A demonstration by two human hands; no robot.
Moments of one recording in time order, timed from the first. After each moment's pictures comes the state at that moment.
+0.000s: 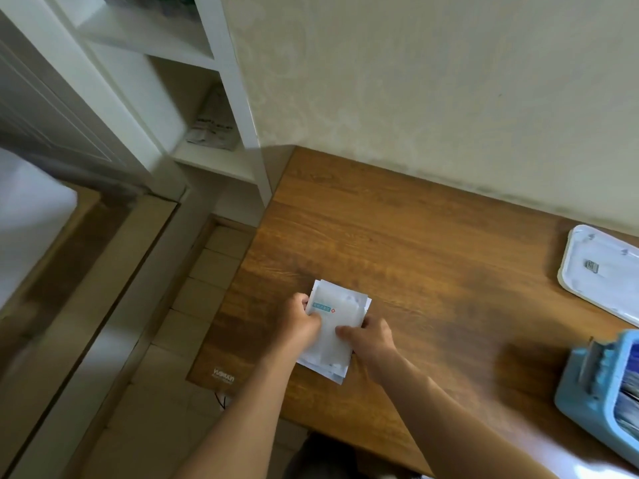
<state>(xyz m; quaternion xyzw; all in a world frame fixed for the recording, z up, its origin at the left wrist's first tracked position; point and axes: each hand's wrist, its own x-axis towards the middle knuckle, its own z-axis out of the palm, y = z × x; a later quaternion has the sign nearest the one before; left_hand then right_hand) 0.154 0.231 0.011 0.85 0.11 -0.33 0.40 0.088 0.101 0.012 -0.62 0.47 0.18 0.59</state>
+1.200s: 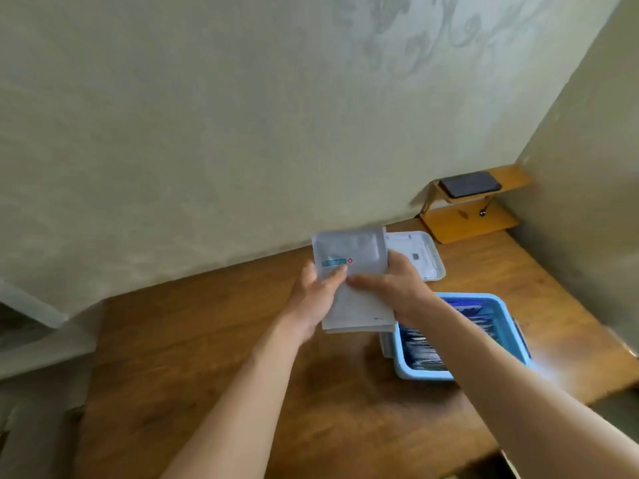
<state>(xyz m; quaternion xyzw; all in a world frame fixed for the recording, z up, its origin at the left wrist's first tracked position) 0.090 -0.064 0.194 0.67 -0.20 -0.44 0.56 -0.035 -0.165 0.216 -0.64 0.38 -0.18 0.64</state>
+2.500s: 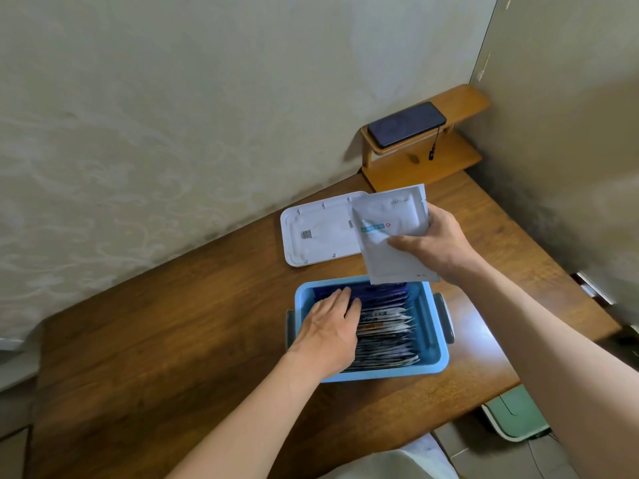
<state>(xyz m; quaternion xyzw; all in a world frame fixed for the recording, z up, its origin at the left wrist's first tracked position) -0.079 -0.186 0.101 0.73 -0.64 -0.22 -0.03 -0.215 -0.386 0.151 -0.64 0.42 -0.22 0.60</state>
